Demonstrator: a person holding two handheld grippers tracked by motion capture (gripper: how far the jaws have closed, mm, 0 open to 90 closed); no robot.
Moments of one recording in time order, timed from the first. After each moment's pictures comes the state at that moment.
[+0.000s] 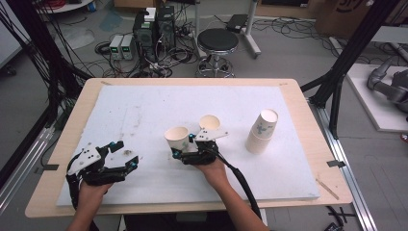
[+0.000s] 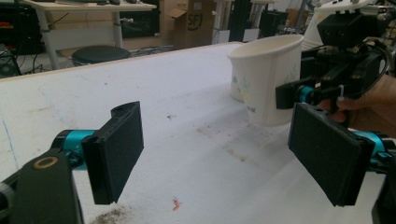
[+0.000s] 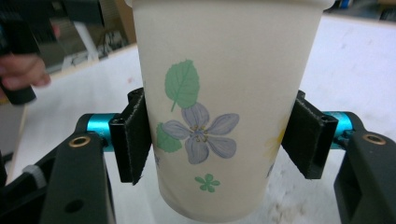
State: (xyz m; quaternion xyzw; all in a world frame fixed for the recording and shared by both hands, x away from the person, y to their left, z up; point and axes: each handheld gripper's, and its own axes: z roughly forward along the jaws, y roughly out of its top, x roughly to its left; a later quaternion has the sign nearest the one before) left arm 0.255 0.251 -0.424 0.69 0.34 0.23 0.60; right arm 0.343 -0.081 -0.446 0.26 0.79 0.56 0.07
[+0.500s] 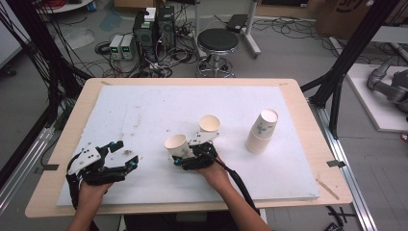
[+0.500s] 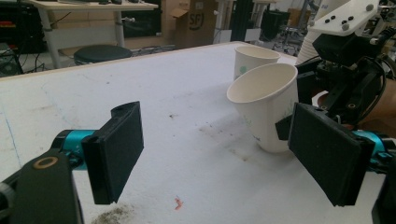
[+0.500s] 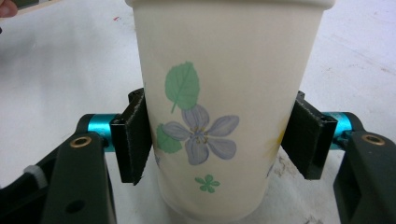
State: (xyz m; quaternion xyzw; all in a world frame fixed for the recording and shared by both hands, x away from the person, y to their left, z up) left arm 0.256 0.251 -0.425 0.69 0.34 0.23 0.60; right arm 0.340 -0.076 -0.450 0.25 0.84 0.47 0.08
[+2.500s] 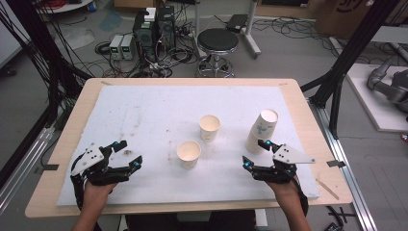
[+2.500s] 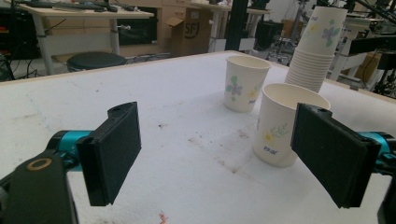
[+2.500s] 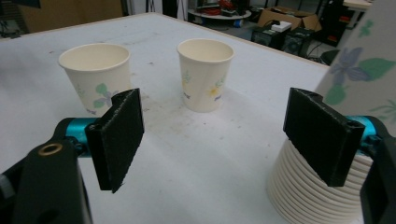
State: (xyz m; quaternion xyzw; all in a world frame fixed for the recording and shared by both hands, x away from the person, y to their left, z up) left arm 0.255 0.241 -0.426 0.68 0.34 0.23 0.62; right arm 0.264 -0.269 -0.402 0.32 0.75 0.52 0.25
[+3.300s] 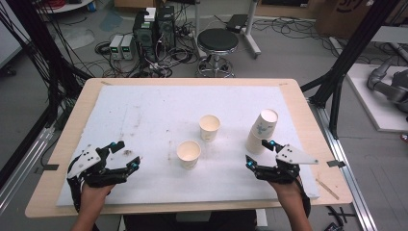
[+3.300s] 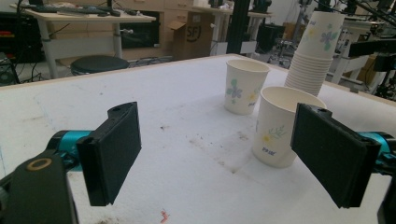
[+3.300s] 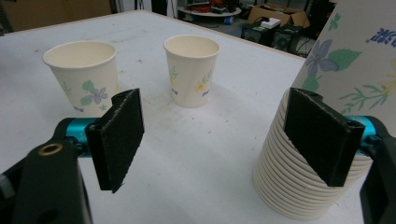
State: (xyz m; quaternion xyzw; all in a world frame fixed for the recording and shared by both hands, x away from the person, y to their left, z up) left arm 0.250 0.245 -0.423 0.67 0.34 0.23 0.62; right arm 0.262 -0.274 -0.401 0.33 0.75 0.51 0.26
